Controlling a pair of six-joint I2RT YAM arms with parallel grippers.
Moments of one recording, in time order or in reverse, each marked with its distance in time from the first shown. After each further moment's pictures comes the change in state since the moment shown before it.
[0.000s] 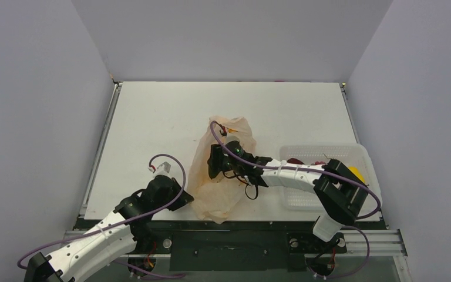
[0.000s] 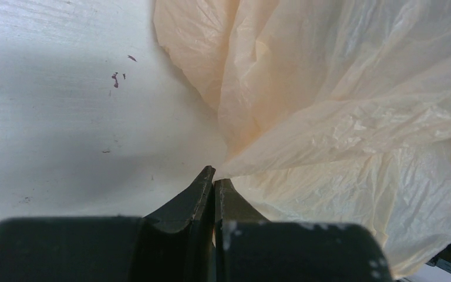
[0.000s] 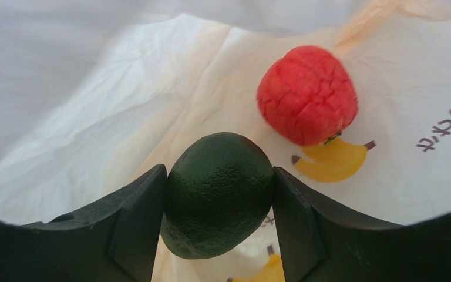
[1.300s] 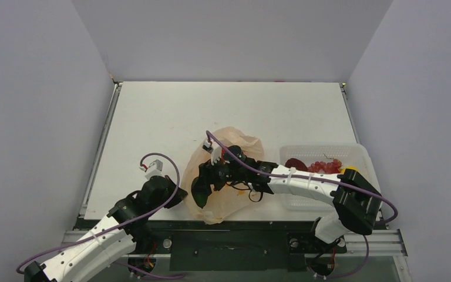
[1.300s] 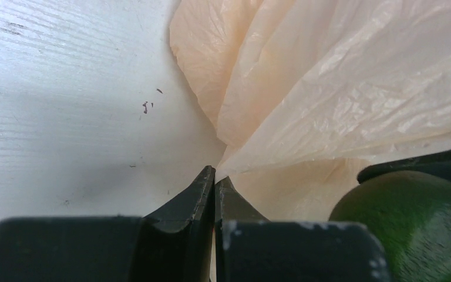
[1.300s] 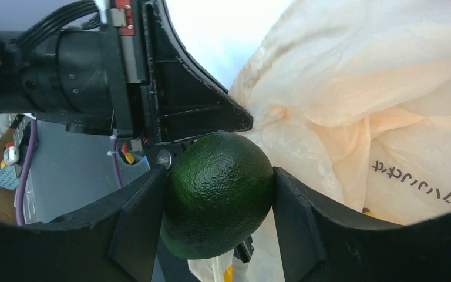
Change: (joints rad) left arm 0.000 -0.081 0.035 -0.082 -0.140 0.012; right arm 0.095 -0.143 -0.022 -0.014 -0.566 -0.015
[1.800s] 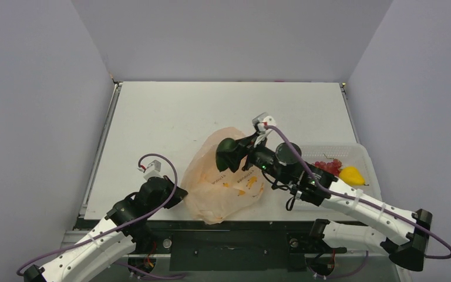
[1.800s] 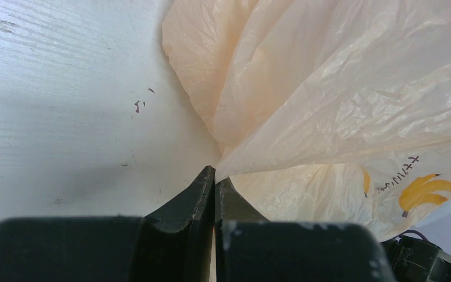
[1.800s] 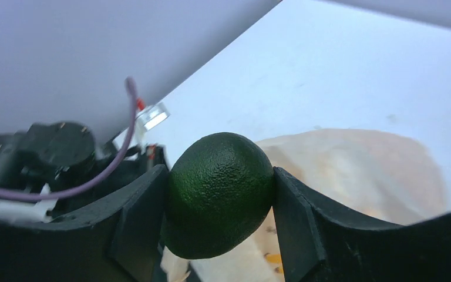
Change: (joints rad) left arm 0.000 -0.045 -0.006 -0.006 0.005 -0.024; right arm 0.002 -0.466 0.007 -0.100 0.365 -0.178
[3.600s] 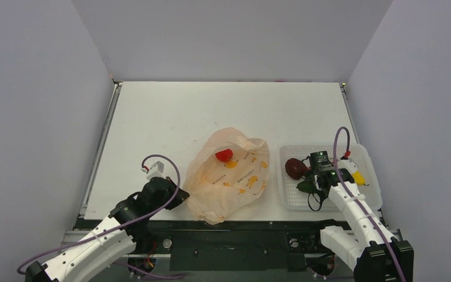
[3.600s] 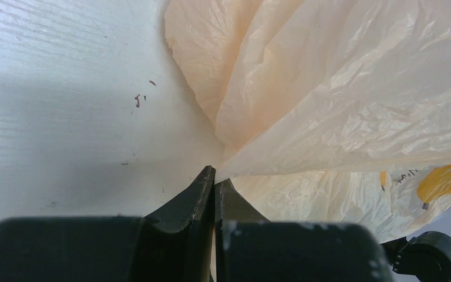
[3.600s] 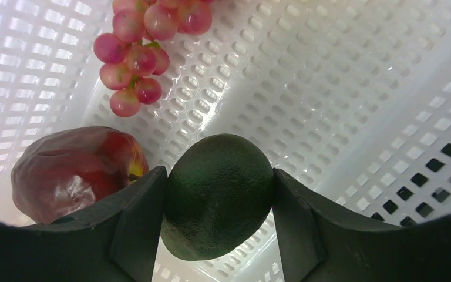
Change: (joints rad) left arm 0.005 0.039 -0.034 0.046 0.038 0.005; right arm -0.870 -0.122 -0.347 -0.840 0.461 0.731
